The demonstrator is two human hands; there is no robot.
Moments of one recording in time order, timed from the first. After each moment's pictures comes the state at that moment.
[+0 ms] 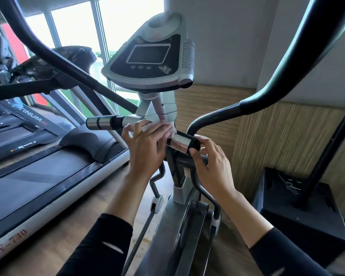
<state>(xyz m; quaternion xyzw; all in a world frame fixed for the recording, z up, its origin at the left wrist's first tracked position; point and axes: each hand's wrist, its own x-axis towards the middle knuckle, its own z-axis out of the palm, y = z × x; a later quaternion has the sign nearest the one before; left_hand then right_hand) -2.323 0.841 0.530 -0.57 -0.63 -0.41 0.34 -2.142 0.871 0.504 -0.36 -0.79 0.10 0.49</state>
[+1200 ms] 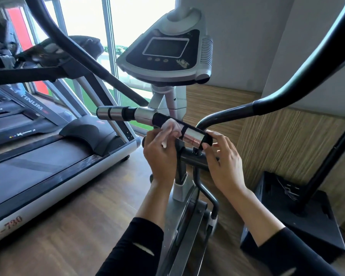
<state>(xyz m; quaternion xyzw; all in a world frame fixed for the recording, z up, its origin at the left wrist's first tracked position) -2.292 0.839 0.505 -0.40 -0.53 -0.73 0.13 -2.143 0.868 0.505 -0.35 -0.79 0.08 0.51</state>
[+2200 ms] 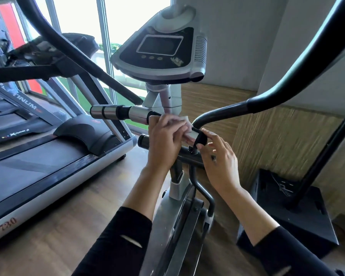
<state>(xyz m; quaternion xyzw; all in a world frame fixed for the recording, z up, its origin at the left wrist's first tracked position) -2.294 0.843 0.530 -0.59 -0.54 -0.57 0.21 -2.141 0.864 0.504 -0.36 -0.77 0.09 0.52</state>
